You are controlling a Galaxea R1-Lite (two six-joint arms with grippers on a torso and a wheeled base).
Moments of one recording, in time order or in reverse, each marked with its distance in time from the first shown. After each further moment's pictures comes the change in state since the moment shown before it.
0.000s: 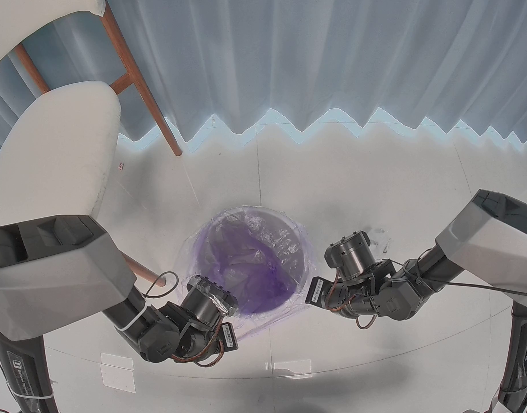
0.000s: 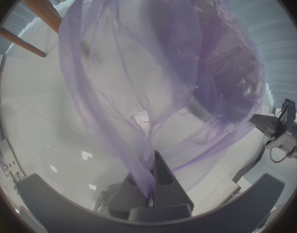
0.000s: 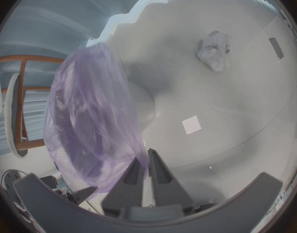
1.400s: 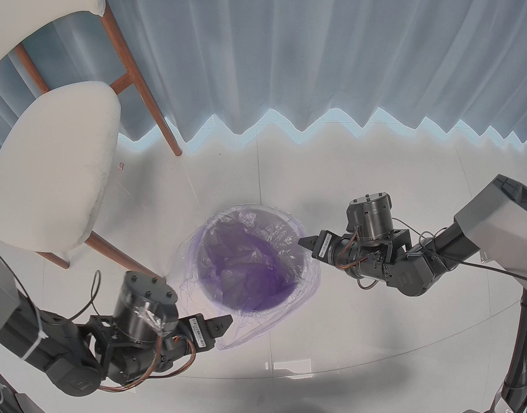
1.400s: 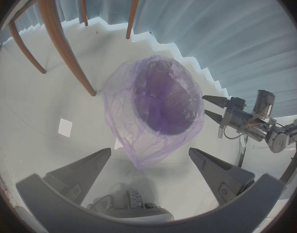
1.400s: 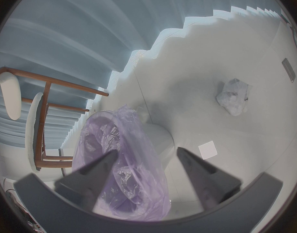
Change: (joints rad) left arm -0.068 -0.404 0.325 -0.285 0.064 0.000; right arm -0.074 -0.042 -0.067 -0.194 0.025 -0.116
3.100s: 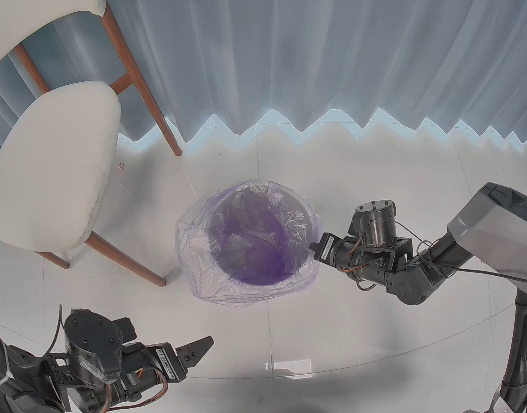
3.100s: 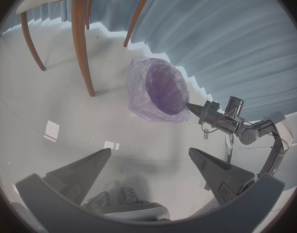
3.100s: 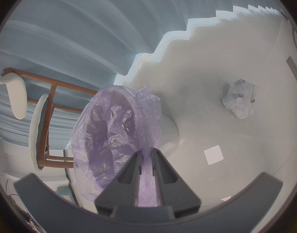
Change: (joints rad) left arm -0.060 -0.168 0.321 -0.292 0.004 -0.021; right arm -0.021 0.039 0.059 -0.170 0.040 -0.018
